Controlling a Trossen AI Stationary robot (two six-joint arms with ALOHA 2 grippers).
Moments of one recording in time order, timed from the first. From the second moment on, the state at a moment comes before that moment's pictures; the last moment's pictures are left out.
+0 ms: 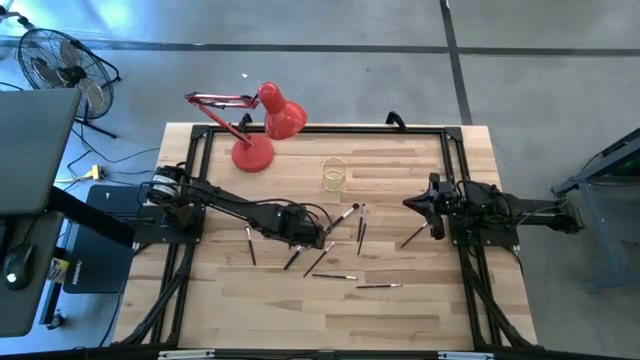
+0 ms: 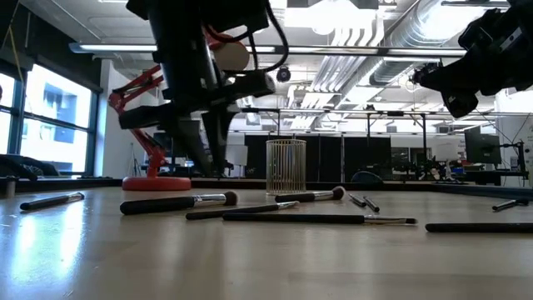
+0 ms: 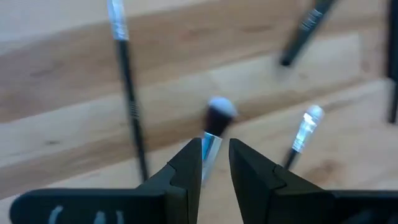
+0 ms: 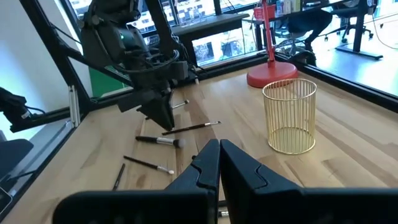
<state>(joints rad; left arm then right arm) -0.20 1.83 1.25 -0.70 -0.23 -1.52 -0.03 0.04 0.10 -0.16 0.07 0.26</state>
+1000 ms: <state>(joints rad) -0.20 1.91 1.25 -0.74 -0.16 -1.52 -0.03 0.04 0.10 -0.15 0.07 0.26</state>
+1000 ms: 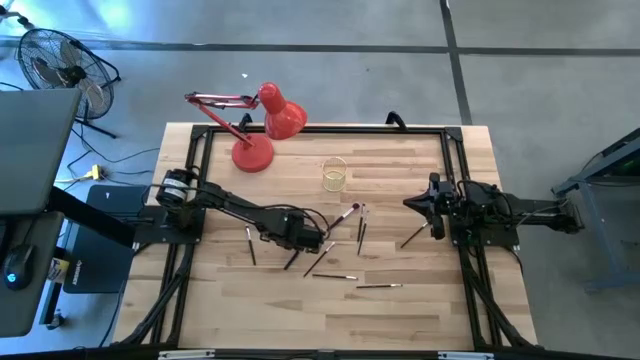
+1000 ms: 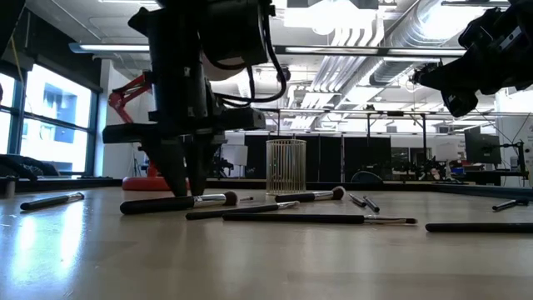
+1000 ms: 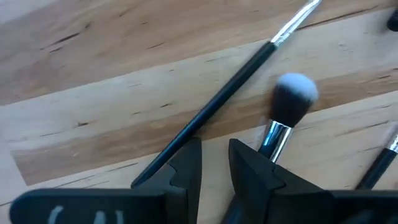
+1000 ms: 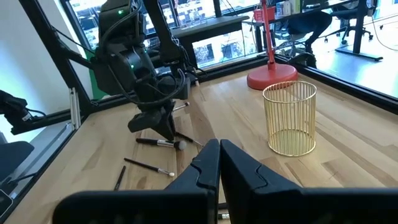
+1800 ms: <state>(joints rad) -0.19 1.90 1.38 -0.93 -0.22 -1.16 -0.03 0.04 0.10 -0.15 0.07 0.29</state>
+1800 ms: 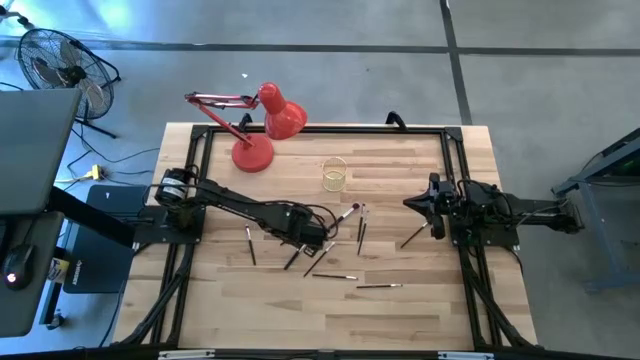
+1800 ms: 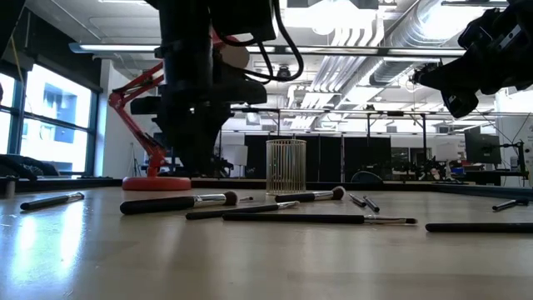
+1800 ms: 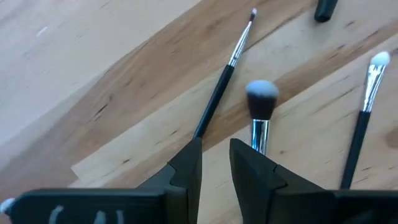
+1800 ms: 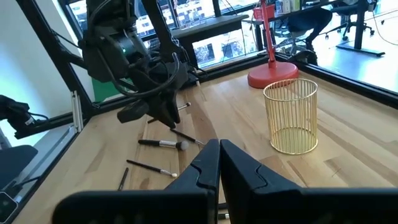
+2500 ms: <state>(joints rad) -0.19 1.90 1.28 -0.86 -0.15 -1.09 -0.03 0.04 0.10 -0.15 0.08 0.31</state>
